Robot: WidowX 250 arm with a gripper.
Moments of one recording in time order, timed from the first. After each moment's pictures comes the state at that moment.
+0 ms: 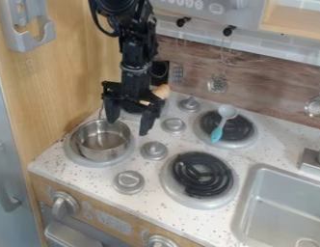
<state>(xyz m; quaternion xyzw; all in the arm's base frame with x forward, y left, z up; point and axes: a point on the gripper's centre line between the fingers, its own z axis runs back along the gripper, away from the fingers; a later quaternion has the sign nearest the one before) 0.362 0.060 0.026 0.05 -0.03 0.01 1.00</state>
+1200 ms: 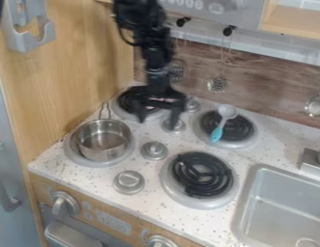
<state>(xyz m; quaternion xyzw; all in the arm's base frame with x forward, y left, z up) 0.427 0.004 0.006 -0.02 -0.09 0.03 1.00</state>
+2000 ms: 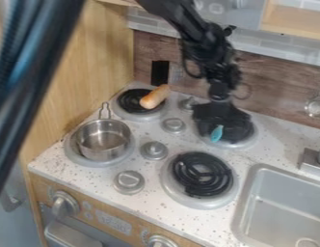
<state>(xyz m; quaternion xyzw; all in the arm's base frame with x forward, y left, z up) 0.478 -0.072 -0.026 -0.03 -0.18 0.01 0.98</state>
